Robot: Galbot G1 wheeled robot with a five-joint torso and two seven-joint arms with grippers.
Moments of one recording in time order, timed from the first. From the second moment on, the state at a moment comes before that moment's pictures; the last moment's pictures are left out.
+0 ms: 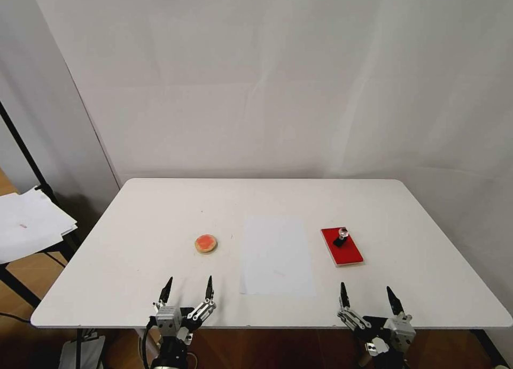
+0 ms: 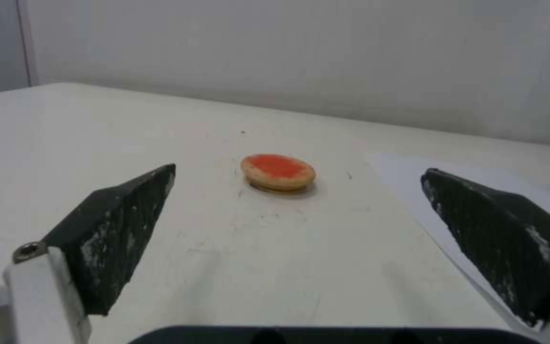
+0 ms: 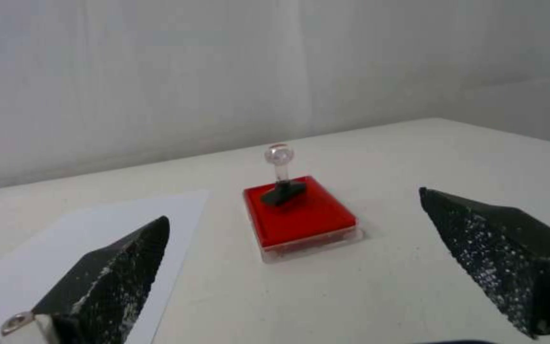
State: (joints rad) left arm 1.70 -1.56 -0.48 -2.07 -0.11 -0.28 0.02; right arm -1.79 1.30 0.38 2.18 0.12 0.24 0.34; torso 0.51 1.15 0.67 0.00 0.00
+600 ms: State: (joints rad) left arm 1.70 -1.56 -0.48 -2.07 -0.11 -0.28 0.02; right arm -1.71 1.27 0.37 2.13 0.18 0.21 0.34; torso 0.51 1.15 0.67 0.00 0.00
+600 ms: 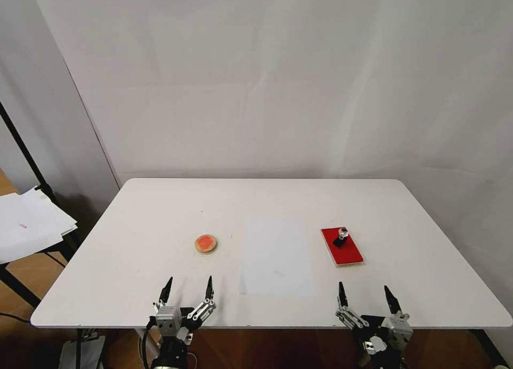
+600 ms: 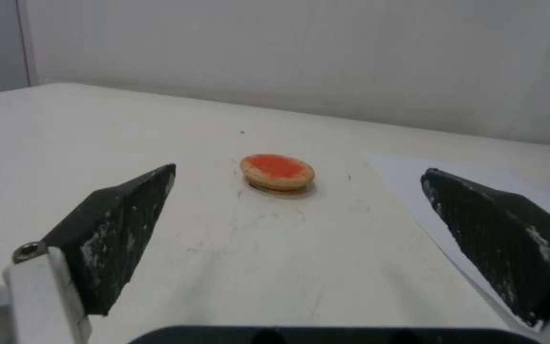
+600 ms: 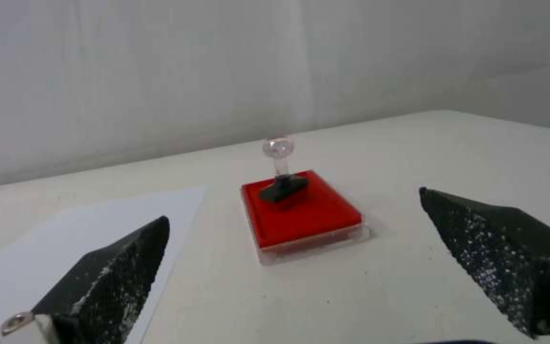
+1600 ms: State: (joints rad) left arm 1.70 -1.56 -0.48 -2.07 -0.11 -0.28 0.02; right arm -1.28 1.03 0.22 1.93 0.43 0.00 0.37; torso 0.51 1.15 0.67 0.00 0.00
